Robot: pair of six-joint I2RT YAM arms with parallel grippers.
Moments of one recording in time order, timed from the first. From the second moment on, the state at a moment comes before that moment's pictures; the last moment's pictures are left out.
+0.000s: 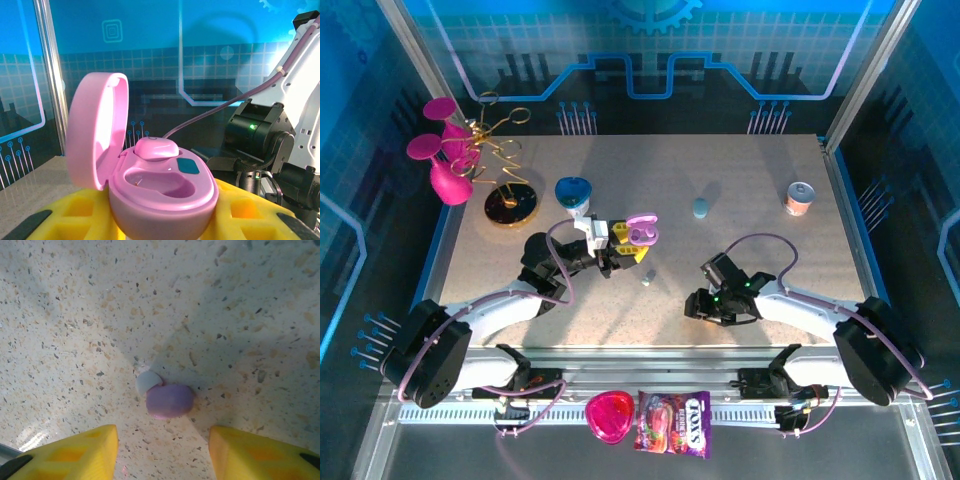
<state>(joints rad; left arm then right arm) -0.51 1.26 0.49 1.09 0.78 -0.16 0.65 1.26 0.52 -0.46 -0.24 0.87</state>
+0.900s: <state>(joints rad) -0.51 1.25 0.49 1.07 0.78 -0.16 0.65 1.29 0.57 -0.42 -0.21 0.86</state>
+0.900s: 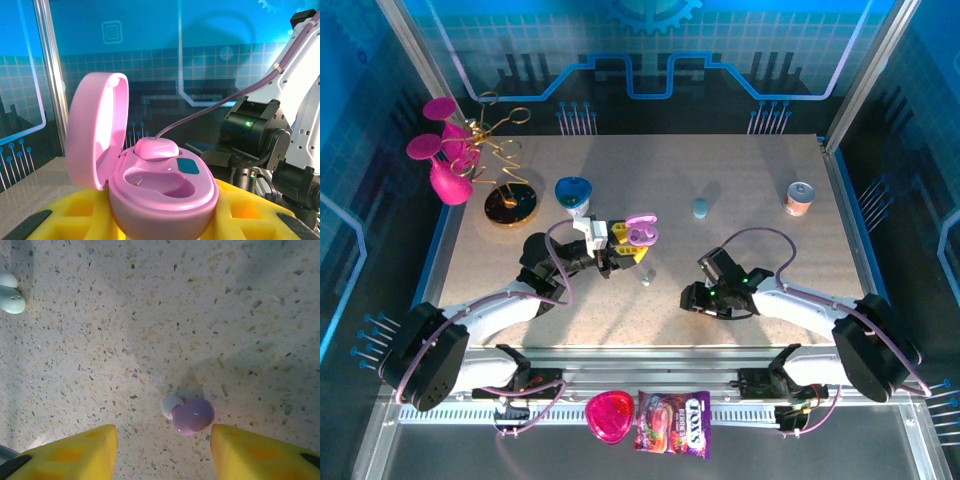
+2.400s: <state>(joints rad) -0.51 1.21 0.49 1.02 0.78 -0.13 0.59 1.34 0.53 -0.24 -0.34 0.83</state>
